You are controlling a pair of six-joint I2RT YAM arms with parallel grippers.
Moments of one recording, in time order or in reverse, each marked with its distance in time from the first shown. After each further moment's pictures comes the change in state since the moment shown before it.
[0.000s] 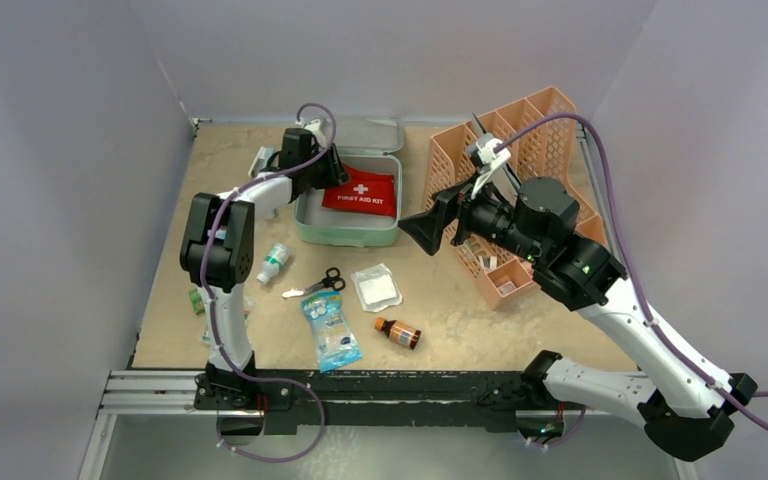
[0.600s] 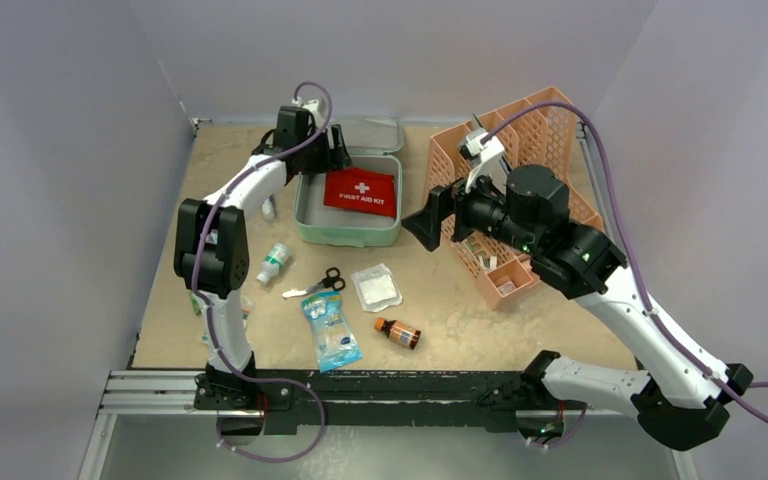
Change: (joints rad) left arm -0.003 -0.056 0.158 -0.246 -0.044 0.052; right arm 0.000 0.059 0.097 -0.170 0.054 -0.021
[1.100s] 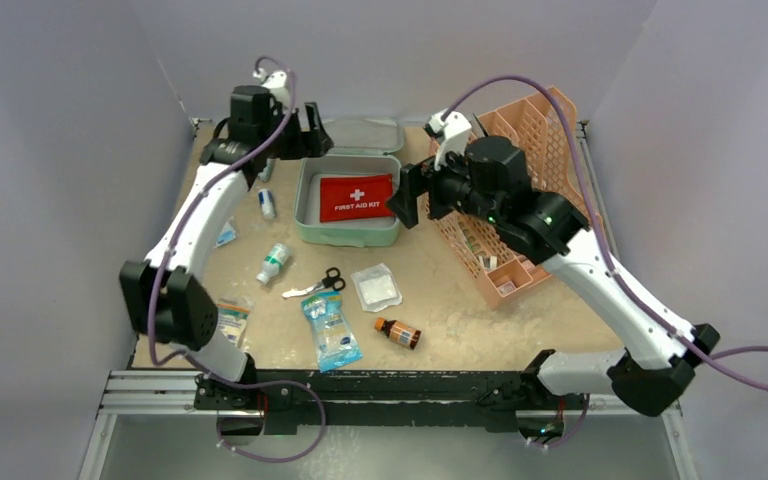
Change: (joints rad) left arm 0.019 -0.331 0.039 -0.236 -0.017 0.071; right arm 0.000 0.199 0.168 -0.069 0.063 -0.043
